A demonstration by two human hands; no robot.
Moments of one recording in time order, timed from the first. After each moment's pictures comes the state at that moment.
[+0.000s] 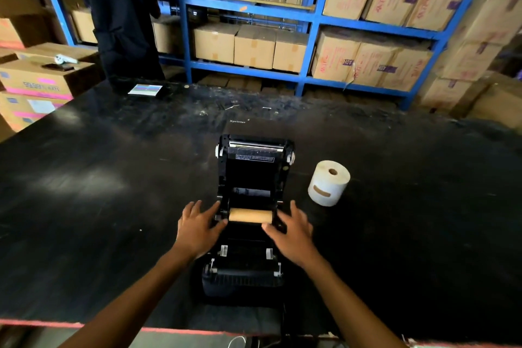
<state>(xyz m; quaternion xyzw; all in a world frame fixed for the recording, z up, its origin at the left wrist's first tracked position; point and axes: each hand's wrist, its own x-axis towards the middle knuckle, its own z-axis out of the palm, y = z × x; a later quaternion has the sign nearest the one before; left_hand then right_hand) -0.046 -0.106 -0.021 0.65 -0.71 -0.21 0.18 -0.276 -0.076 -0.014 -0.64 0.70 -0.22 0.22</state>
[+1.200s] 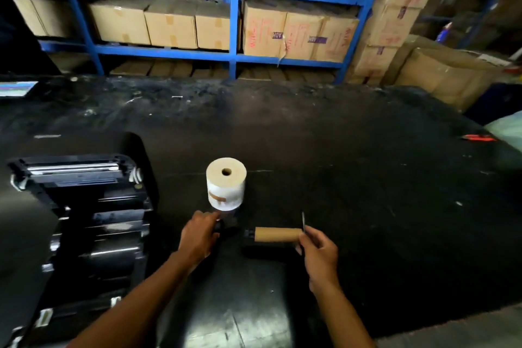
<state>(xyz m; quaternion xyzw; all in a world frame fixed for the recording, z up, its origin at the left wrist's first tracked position) -0.306 -0.148 -0.072 0.56 -0.80 -0.19 0.11 -0.535 -0.038 -0.061 -0.19 0.67 -0.62 0.34</state>
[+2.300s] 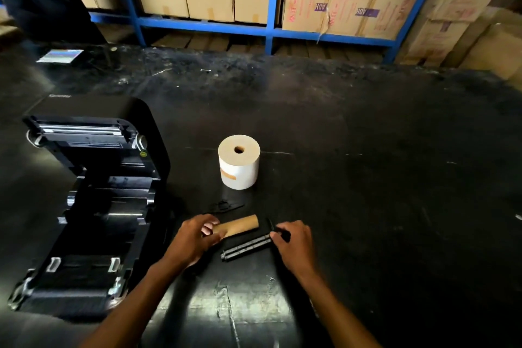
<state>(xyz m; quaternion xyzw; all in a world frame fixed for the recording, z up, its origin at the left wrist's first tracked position) -0.291 -0.098 -0.098 0.60 -0.67 -0.37 0.24 -0.529 -0.059 -0.105 -0.55 0.74 -0.27 0.27</state>
